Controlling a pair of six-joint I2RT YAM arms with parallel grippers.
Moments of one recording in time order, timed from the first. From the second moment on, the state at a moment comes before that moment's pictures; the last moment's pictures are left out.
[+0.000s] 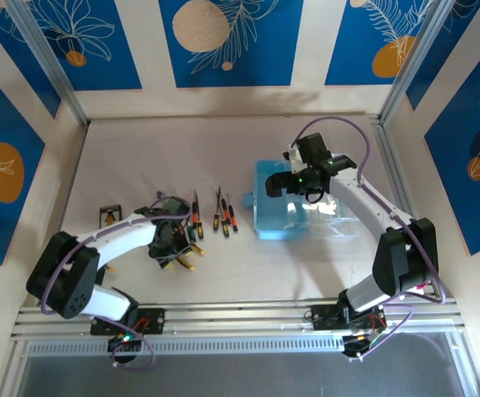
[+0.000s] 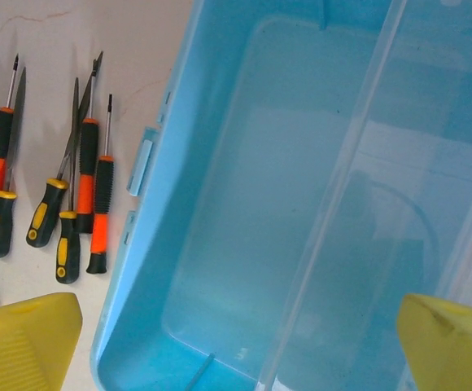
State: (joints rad) left arm -0.54 1.42 0.70 -0.77 0.07 -1.07; right arm 0.35 1.51 1.22 -0.77 -0.21 0.18
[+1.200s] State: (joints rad) left arm -0.54 1.35 1.08 -0.73 0.10 -0.55; right arm 0.31 1.50 1.33 -0.80 -0.40 0.16
